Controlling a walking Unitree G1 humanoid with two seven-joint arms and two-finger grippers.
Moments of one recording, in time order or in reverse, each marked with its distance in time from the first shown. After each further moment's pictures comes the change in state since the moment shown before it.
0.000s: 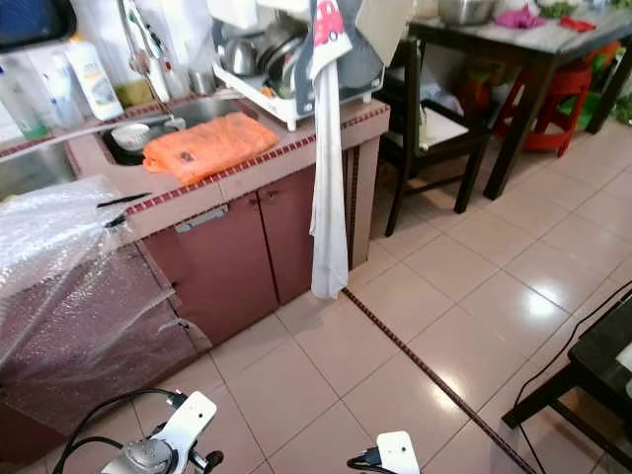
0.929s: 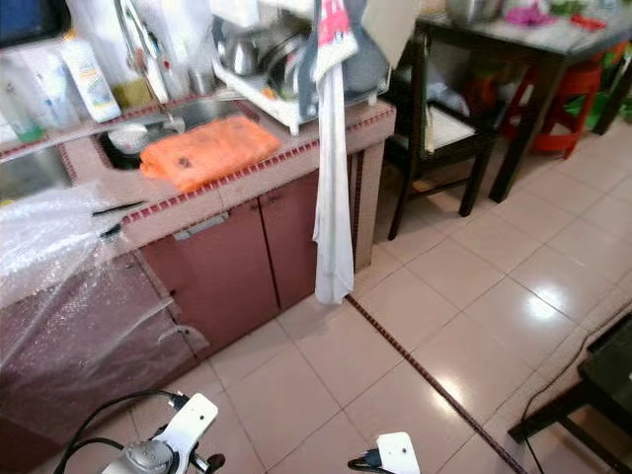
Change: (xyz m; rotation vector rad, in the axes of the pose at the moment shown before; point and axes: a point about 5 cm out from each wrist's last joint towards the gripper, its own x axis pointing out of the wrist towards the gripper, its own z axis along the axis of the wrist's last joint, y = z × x) left arm 0.000 -0.002 0.000 0.007 0.004 -0.021; right arm 0.000 0.000 0.000 0.009 0.003 -0.001
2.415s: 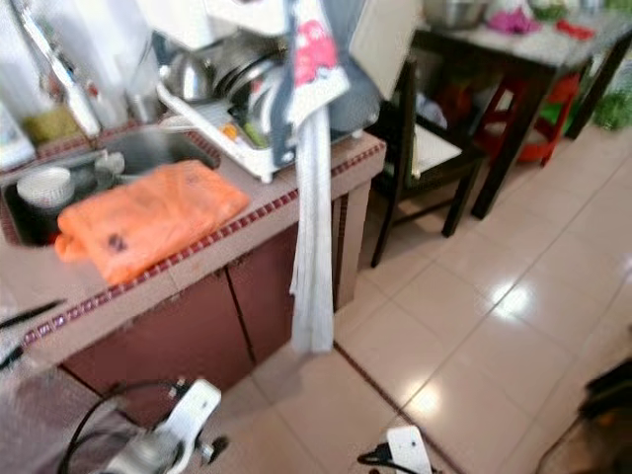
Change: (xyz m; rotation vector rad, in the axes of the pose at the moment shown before) left arm 0.000 0.003 0.000 -0.067 -0.017 0.075; right arm 0.001 -0.013 0.008 -0.050 -0.007 -0.002
